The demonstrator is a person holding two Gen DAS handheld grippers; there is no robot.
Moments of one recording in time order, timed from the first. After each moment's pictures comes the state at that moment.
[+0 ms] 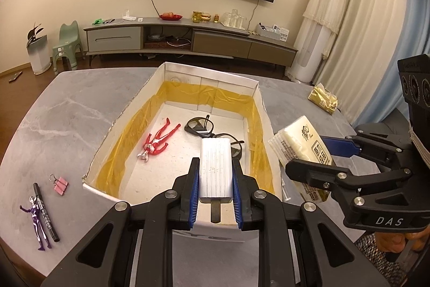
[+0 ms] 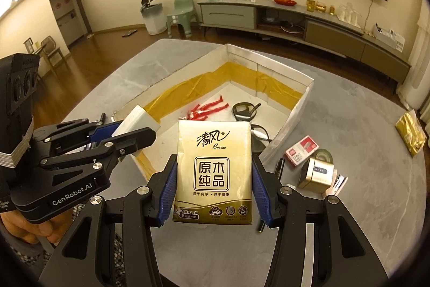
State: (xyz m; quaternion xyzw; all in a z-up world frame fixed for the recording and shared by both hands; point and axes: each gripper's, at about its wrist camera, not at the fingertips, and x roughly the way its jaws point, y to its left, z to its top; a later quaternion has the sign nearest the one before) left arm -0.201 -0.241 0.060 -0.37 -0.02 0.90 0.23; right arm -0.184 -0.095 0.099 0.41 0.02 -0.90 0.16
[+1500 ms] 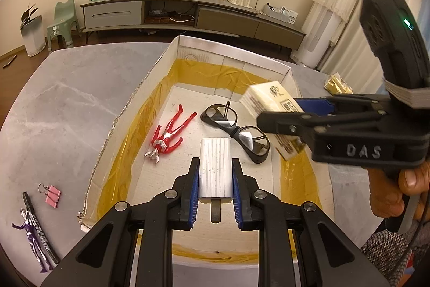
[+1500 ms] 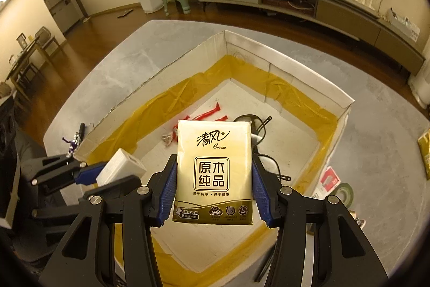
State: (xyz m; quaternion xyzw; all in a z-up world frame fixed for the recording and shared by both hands) left arm -0.272 -0.254 0.021 -0.44 -0.02 0.87 0.24; right arm -0.318 -0.115 0.060 0.49 0.01 -0.86 0.17
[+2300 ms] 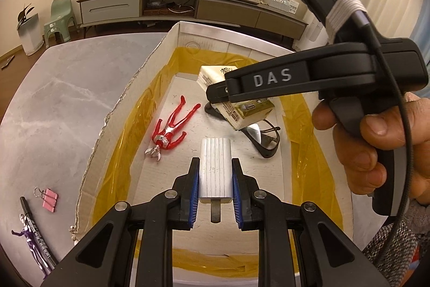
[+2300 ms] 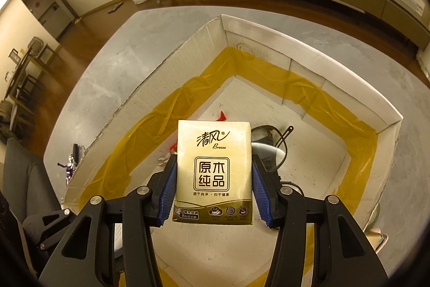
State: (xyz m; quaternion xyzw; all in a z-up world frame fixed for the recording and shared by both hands) left arm -0.290 -0.251 0.003 -0.46 0.00 0.86 0.24; right arm -0.387 -0.138 0.024 0.54 -0.03 -0.83 0.15
